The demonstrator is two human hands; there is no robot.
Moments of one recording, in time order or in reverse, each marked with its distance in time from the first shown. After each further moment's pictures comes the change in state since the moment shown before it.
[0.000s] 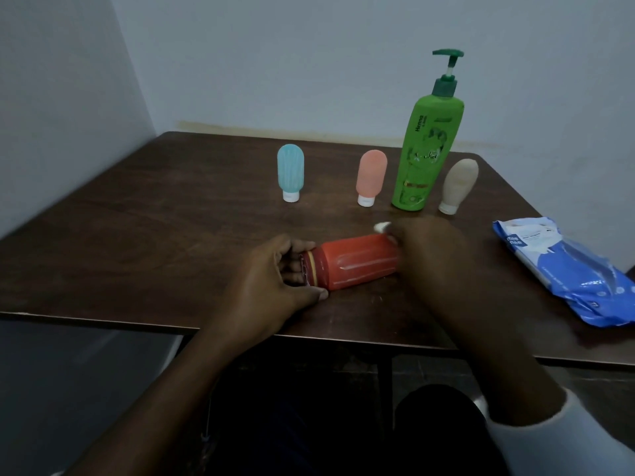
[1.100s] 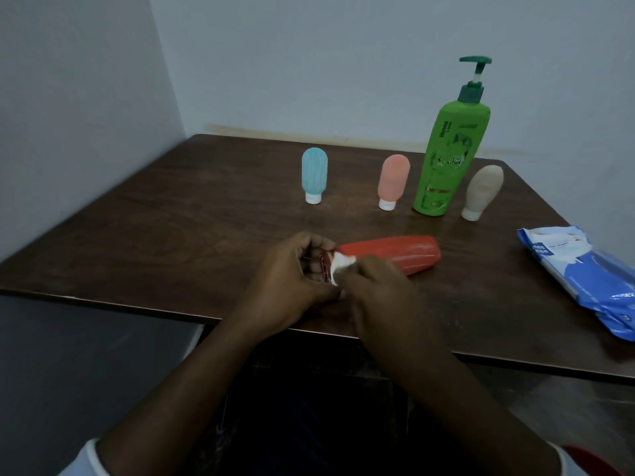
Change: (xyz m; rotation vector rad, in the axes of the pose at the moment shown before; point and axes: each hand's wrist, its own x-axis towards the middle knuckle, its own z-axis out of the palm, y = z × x) left_hand 0.003 0.002 -0.002 -0.053 -0.033 -0.027; right_hand -0.050 -0.068 0.036 0.242 0.146 -0.317
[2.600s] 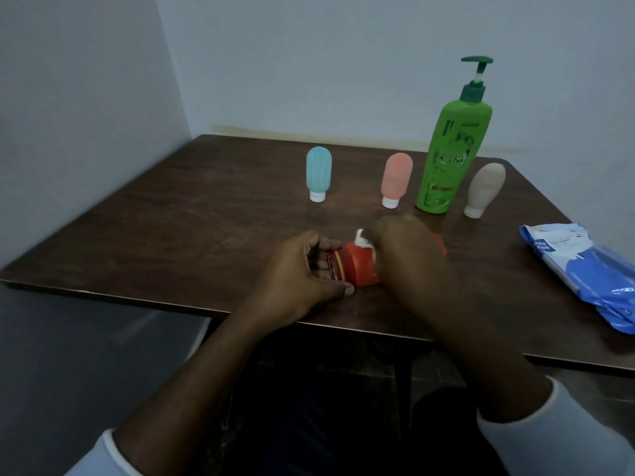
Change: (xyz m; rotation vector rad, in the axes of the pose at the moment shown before) left_hand -0.005 0.005 0.000 0.025 -0.018 -0.045; right_hand 0.053 0.034 -0.021 -0.263 -0.124 0.040
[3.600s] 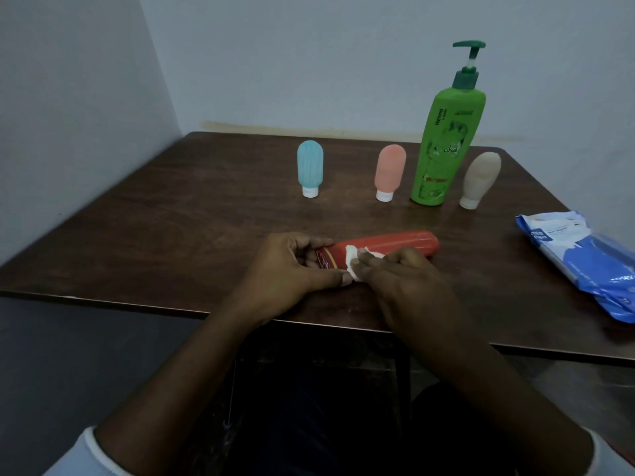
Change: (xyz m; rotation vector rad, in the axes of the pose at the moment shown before) left_hand 0.005 0.003 -0.006 0.009 0.013 -0.072; right_hand -0.067 0.002 0.024 0.178 0.173 -0.151
